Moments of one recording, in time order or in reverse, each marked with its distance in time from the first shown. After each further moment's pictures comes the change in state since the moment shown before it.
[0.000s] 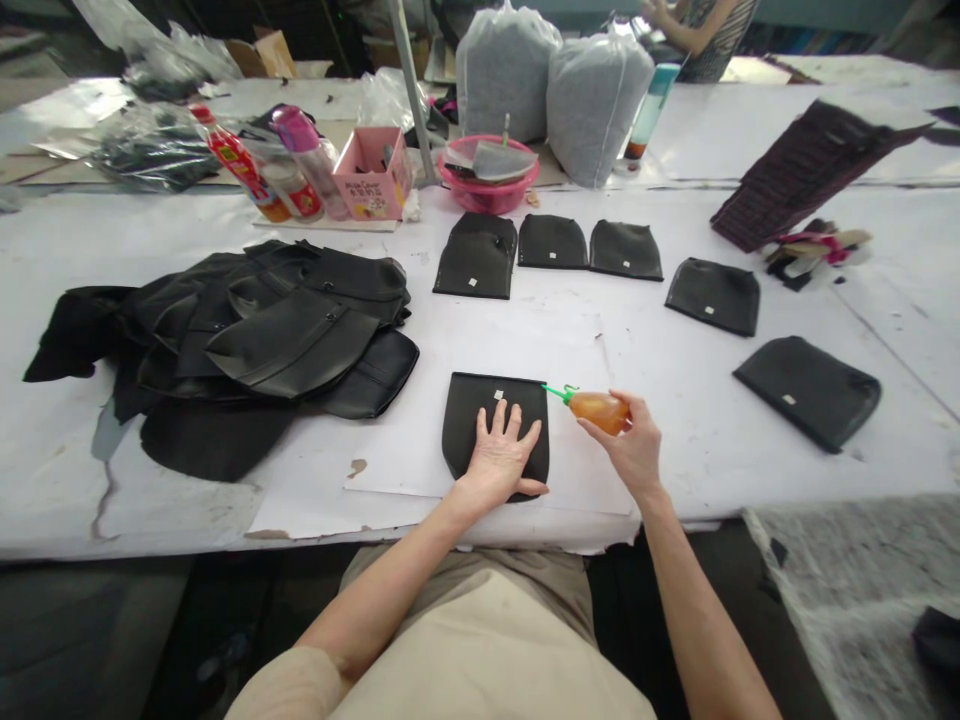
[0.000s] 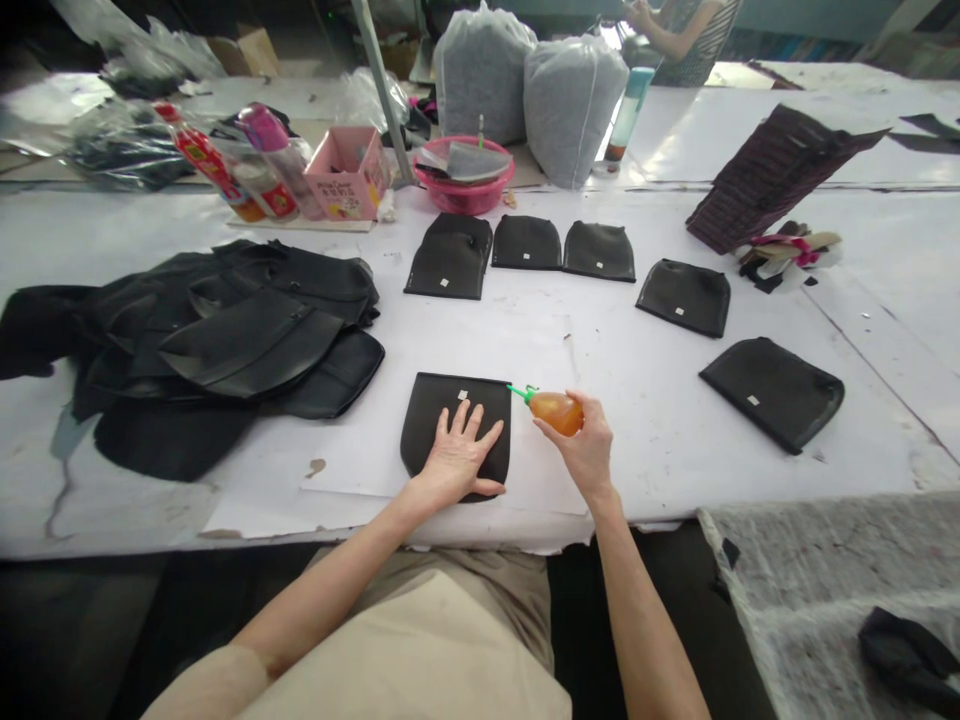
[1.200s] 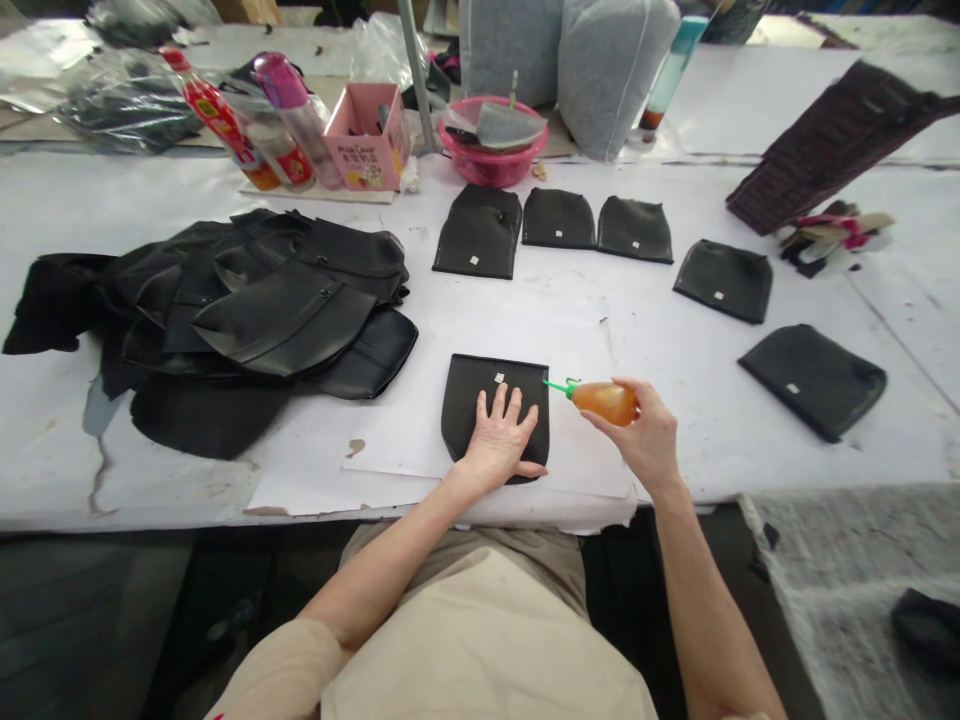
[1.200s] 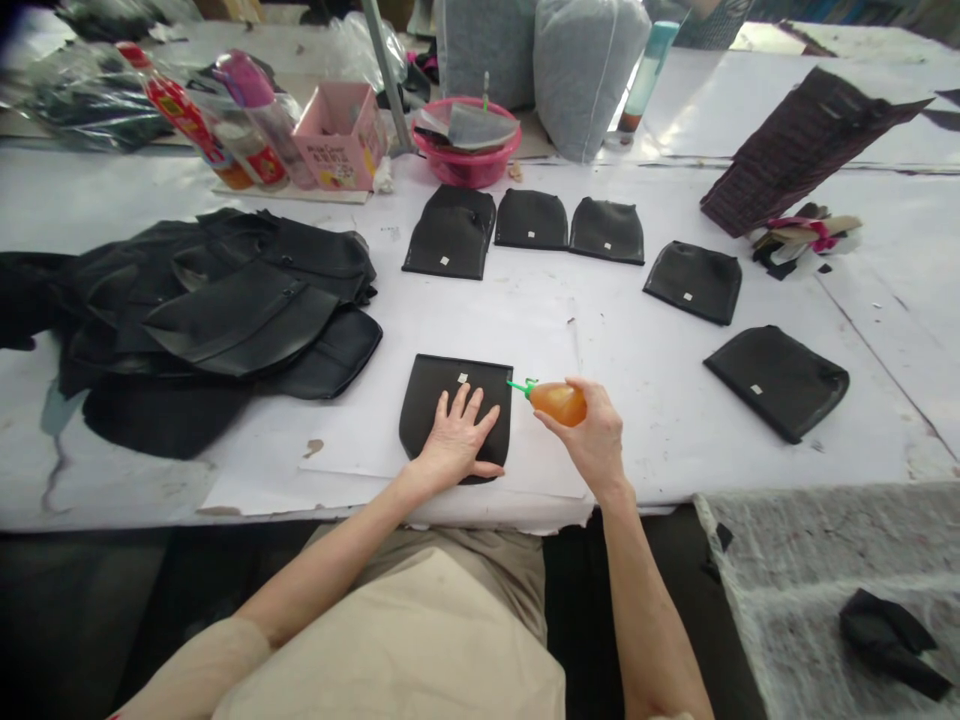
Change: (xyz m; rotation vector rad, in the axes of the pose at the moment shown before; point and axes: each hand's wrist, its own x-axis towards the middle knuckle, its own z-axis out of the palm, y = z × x) left_hand -0.002 0.000 -0.001 0.056 -0.016 0.006; right_hand 0.002 -0.023 -0.019 -0.152 -0.090 -0.135
